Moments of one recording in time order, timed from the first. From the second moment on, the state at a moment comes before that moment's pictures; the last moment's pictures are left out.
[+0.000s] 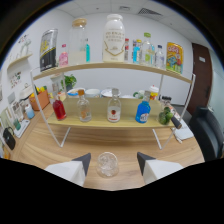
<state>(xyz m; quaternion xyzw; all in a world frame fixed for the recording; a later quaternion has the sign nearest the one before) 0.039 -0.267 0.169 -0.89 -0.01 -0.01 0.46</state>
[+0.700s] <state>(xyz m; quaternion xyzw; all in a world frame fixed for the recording) -0.036 -0.240 0.211 -0.82 -0.02 0.04 0.58</state>
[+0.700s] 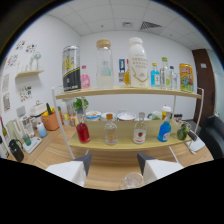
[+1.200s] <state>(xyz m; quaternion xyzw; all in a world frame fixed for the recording) -0.053 -0.102 0.188 -0.81 -0.01 0.00 0.59</state>
